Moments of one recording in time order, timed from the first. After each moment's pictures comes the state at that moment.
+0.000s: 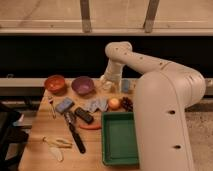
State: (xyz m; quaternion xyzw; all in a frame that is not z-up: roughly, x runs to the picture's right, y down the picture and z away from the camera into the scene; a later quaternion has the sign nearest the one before) arm 0.044 -0.001 0.846 -0.28 0.27 0.77 0.50
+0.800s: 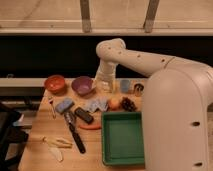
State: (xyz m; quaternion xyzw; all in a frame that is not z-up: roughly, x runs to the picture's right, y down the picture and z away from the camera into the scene) arm -0.011 -0.003 0.793 -0.27 0.21 0.74 0.58
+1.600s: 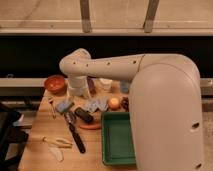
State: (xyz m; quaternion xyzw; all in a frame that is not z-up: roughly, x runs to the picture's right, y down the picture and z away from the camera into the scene) arm -0.125 0.057 0.755 -0.30 0.16 0.59 0.73
